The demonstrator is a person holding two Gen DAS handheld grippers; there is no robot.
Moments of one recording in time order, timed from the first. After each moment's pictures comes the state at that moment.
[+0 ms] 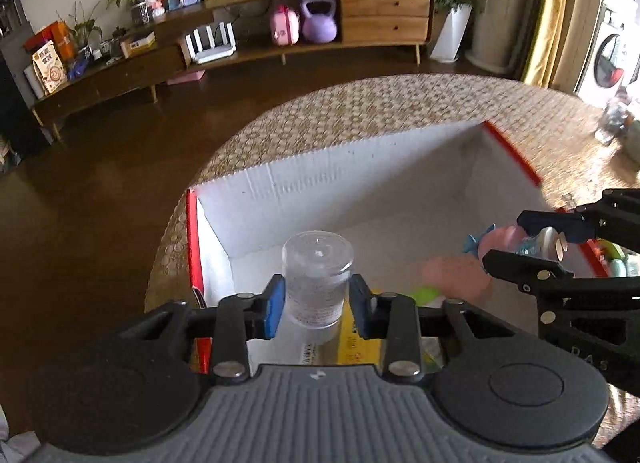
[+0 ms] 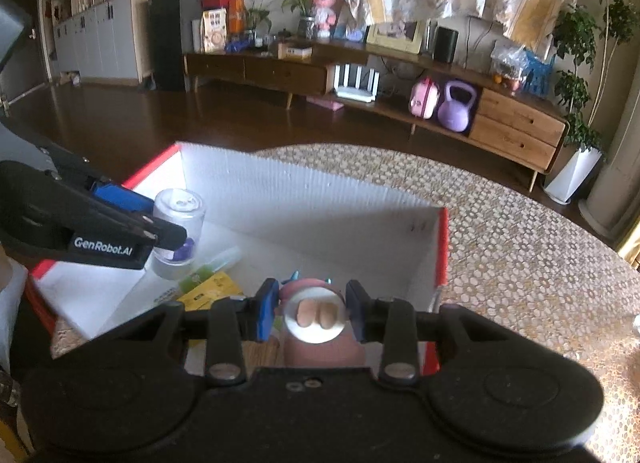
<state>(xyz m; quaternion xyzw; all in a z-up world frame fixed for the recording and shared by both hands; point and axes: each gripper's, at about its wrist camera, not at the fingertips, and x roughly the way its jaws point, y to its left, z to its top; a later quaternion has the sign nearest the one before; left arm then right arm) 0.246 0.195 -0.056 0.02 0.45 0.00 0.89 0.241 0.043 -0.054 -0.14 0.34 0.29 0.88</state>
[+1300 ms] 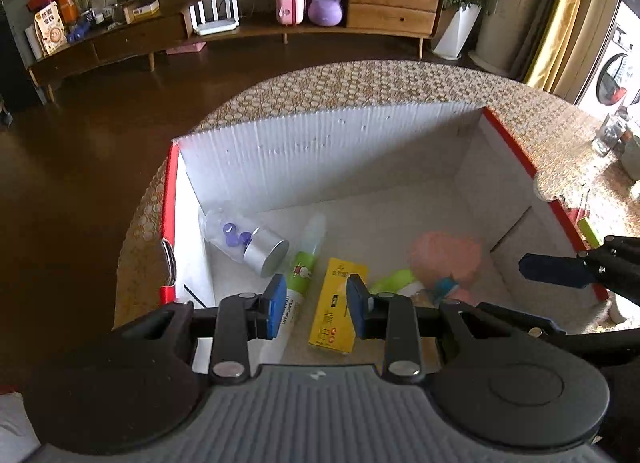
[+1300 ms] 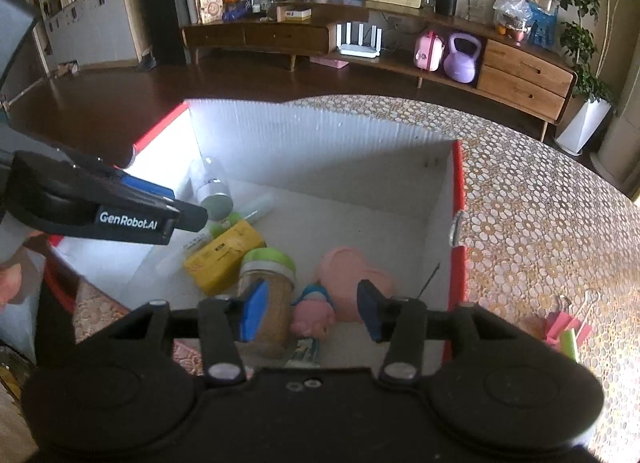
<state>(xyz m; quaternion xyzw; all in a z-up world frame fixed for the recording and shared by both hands) 0.229 0.188 -0.059 -0.03 0.47 0.00 0.88 0.221 0.029 -0.059 -0.12 0.41 0.30 0.86</state>
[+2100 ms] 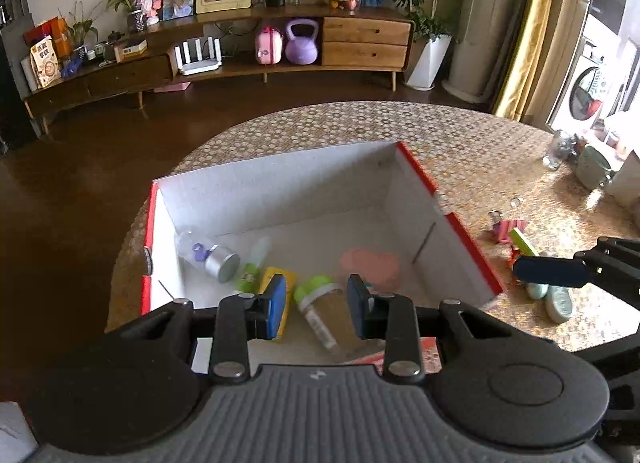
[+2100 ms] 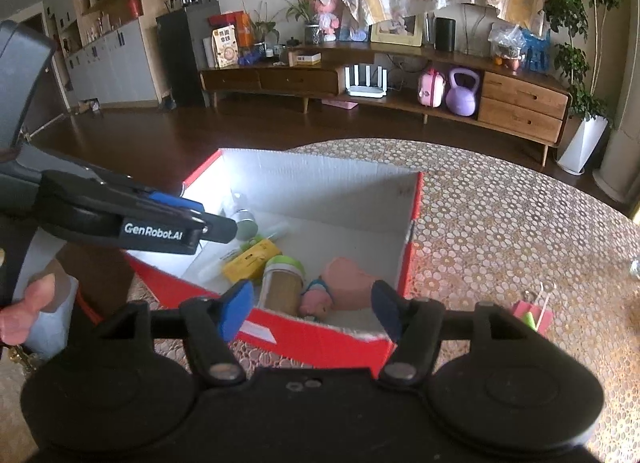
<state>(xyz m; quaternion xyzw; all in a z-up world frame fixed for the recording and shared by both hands) 0.180 0.140 -0.005 -0.03 0.42 -0.03 0.91 0.169 -0.031 -0.003 -0.08 0.36 0.33 0.87</state>
